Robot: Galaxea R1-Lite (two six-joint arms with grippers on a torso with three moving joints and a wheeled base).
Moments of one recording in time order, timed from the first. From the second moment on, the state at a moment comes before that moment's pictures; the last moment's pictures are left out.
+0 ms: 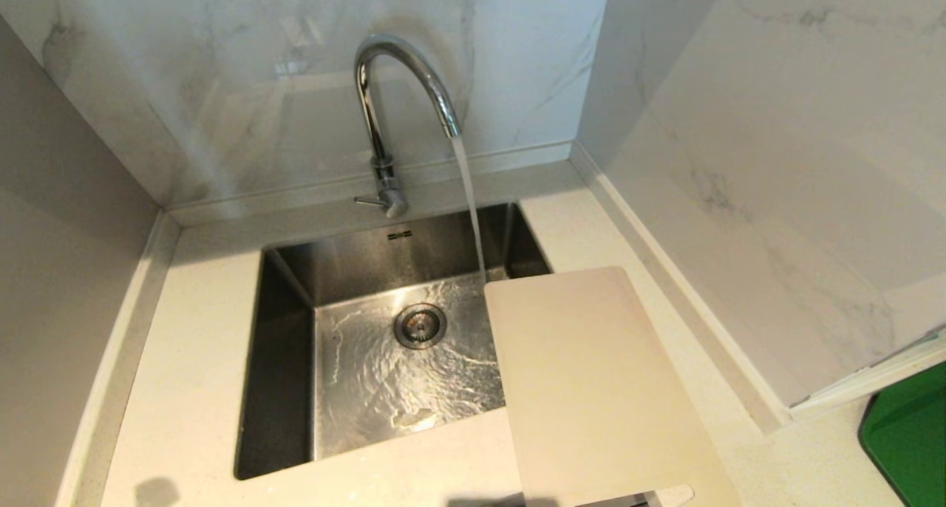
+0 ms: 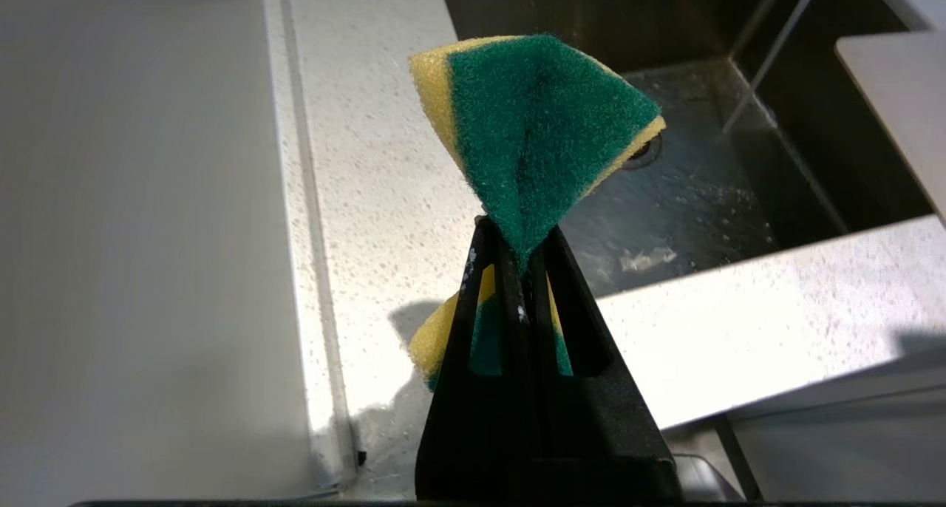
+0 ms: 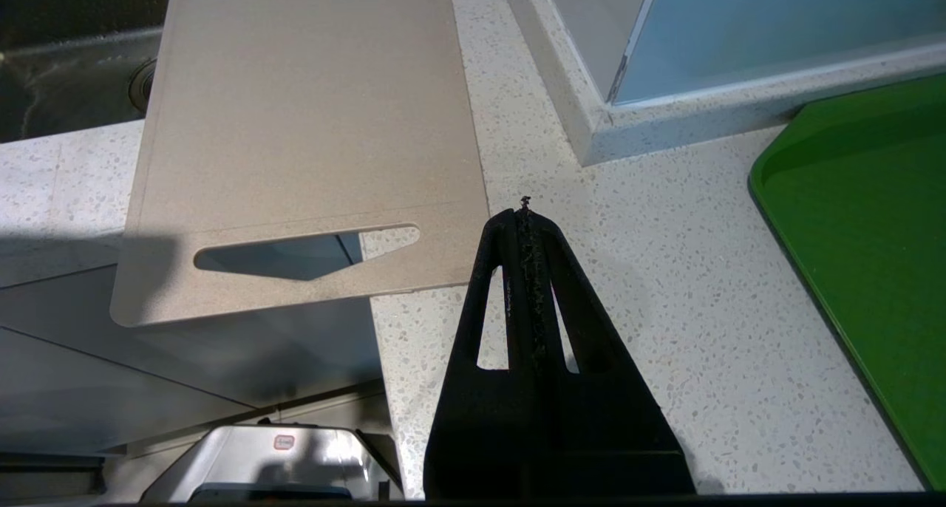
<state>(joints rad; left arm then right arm) 0.07 0.27 -0.16 -0.07 -0.06 -0.07 0.01 0.00 -0.02 0.05 0.00 -0.01</state>
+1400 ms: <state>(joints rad) 0.00 0.00 0.00 0.00 -0.03 0.09 0.01 0.00 -0.02 0.05 0.00 -0.01</state>
